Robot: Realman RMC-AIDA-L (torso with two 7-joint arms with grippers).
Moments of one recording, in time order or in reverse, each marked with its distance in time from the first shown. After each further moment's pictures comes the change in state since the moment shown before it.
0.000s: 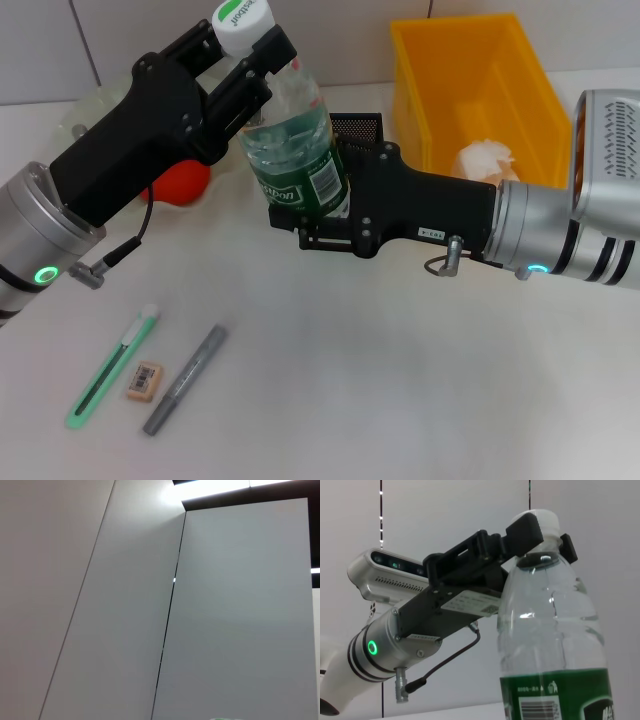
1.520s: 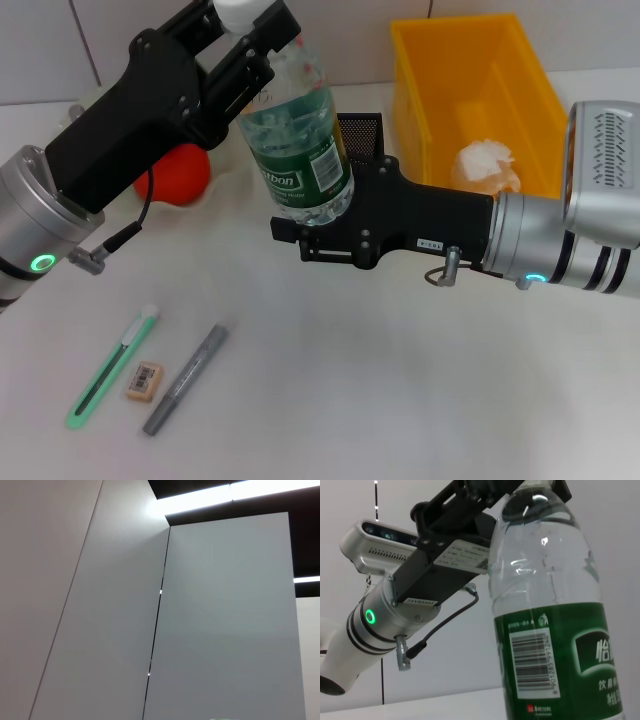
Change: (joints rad) left arm 0.001 0.000 0.001 0.051 -0.008 0.016 -0.003; right arm -0.007 0.000 -0.024 0.006 -0.001 0.025 0.005
